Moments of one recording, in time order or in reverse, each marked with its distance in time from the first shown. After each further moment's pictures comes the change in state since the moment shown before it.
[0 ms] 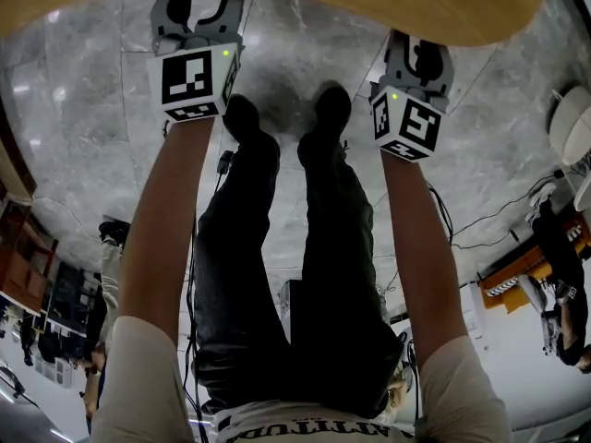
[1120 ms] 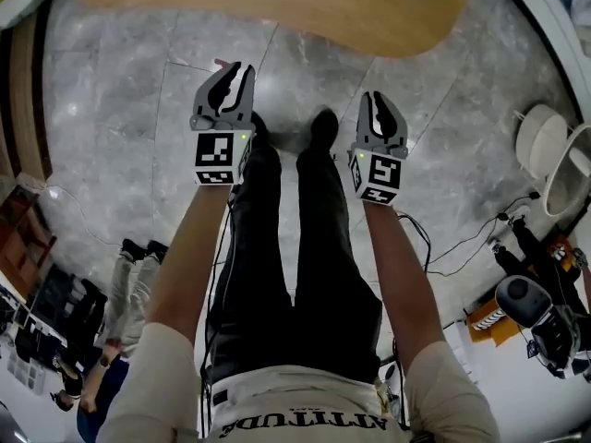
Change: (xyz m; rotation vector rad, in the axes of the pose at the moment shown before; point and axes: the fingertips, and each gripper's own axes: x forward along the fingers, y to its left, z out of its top) left arm -0.192 -0.039 0.134 -0.081 0.125 -0.021; right arm -0.167 0.035 0.121 -0.034 0.140 0.193
